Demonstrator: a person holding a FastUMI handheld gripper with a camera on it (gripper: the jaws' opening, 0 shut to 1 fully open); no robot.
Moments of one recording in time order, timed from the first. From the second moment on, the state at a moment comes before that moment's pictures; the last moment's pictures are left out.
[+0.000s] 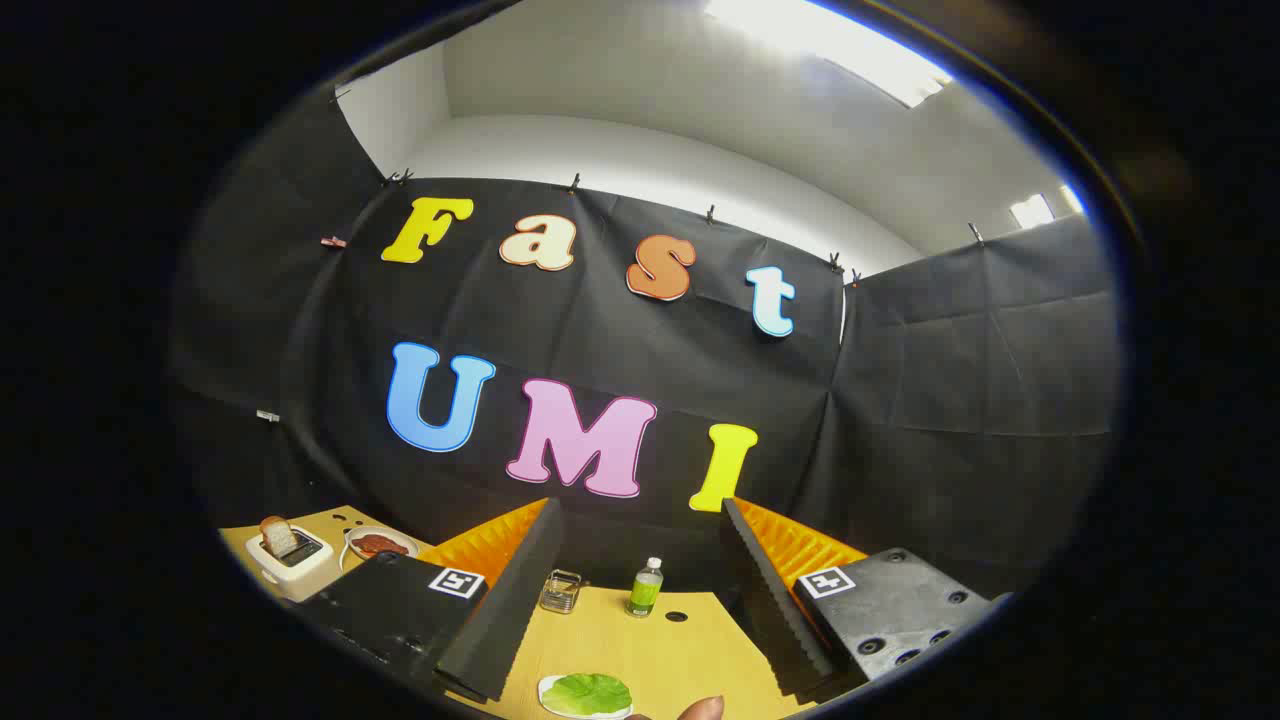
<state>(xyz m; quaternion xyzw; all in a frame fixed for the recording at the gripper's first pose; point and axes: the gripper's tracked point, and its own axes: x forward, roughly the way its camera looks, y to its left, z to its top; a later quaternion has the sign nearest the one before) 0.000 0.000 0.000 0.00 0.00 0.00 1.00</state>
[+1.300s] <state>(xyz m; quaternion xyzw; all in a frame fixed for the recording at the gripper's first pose) 0.009 0.034 -0.184 0.08 0.28 0.04 0.96</state>
